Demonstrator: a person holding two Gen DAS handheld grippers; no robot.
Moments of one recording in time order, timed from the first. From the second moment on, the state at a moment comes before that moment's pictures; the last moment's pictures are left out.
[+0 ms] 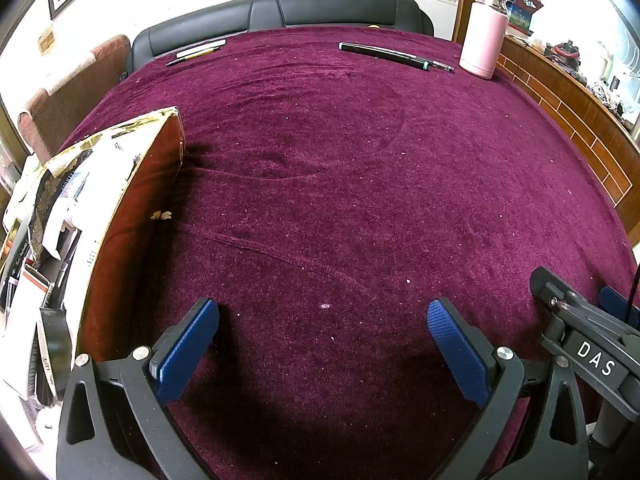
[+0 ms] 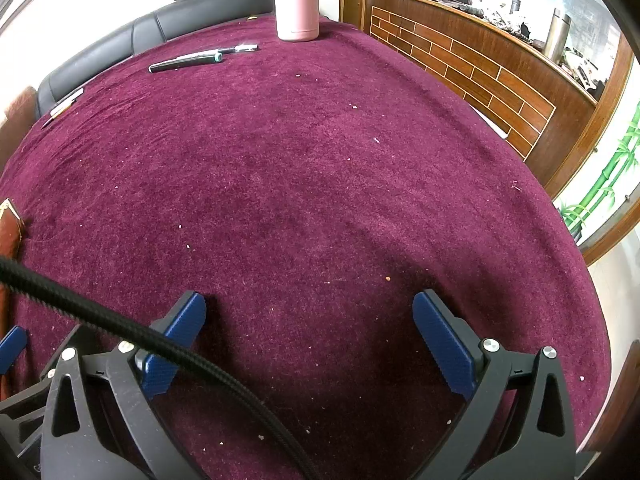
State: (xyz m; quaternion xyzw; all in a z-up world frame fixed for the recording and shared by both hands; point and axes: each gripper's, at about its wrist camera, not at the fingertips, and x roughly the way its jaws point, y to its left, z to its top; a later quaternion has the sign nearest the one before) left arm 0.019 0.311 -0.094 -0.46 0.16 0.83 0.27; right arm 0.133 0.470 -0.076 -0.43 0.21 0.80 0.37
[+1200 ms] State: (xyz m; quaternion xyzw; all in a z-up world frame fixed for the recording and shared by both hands) left arm 0.018 0.311 -0.094 -0.46 0.16 0.83 0.27; right arm 0.136 0.470 -0.076 -0.43 0.21 0.80 0.37
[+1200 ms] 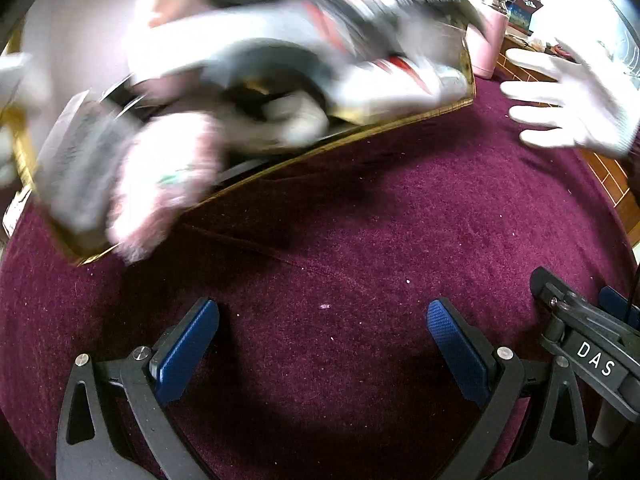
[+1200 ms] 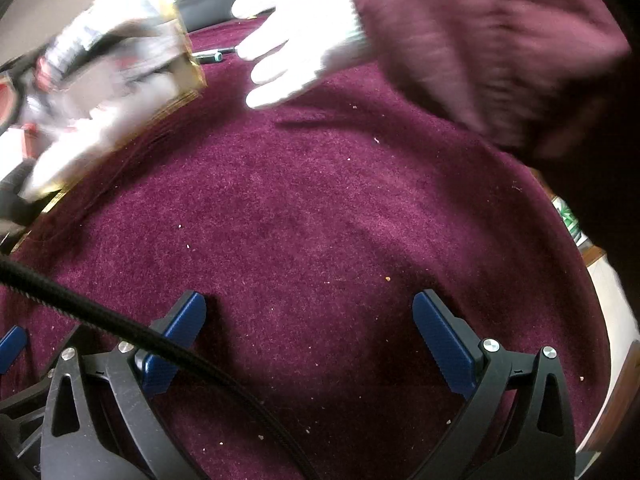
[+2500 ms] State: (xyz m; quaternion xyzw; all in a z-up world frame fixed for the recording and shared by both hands) left arm 0.010 0.310 -0.095 -0.46 0.16 0.83 0.27; right arm 0.136 0.472 -0.078 -0.43 0.21 0.80 0.37
